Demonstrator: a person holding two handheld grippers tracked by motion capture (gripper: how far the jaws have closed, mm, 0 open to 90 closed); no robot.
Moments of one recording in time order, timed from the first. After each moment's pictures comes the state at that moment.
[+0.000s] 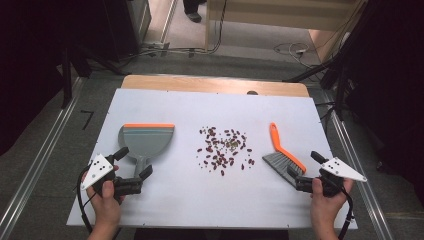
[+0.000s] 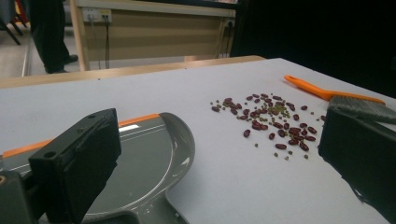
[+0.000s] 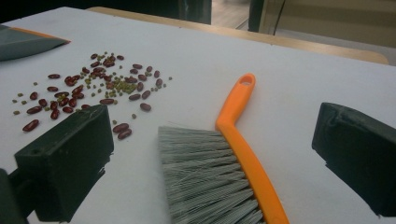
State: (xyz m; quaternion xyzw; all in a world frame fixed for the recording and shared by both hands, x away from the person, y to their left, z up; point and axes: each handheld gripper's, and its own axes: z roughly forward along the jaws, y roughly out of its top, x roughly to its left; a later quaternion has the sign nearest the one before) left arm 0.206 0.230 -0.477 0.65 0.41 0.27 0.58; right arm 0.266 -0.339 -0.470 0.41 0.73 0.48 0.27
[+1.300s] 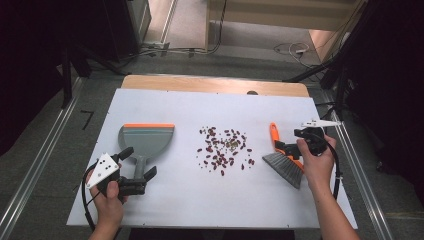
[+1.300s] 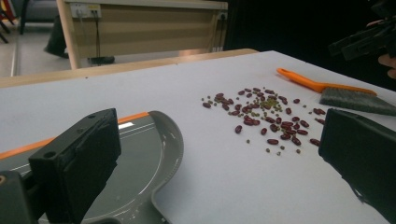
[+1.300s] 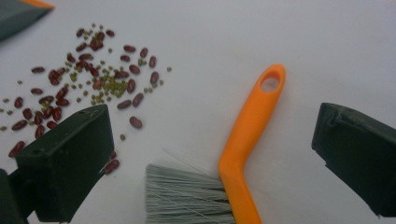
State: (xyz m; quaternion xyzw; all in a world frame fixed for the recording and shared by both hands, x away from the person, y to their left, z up) left arm 0.208 0.223 -0.475 0.66 0.40 0.27 0.57; right arm 0.371 -0.309 -0.440 0.44 0.80 0.39 0.13
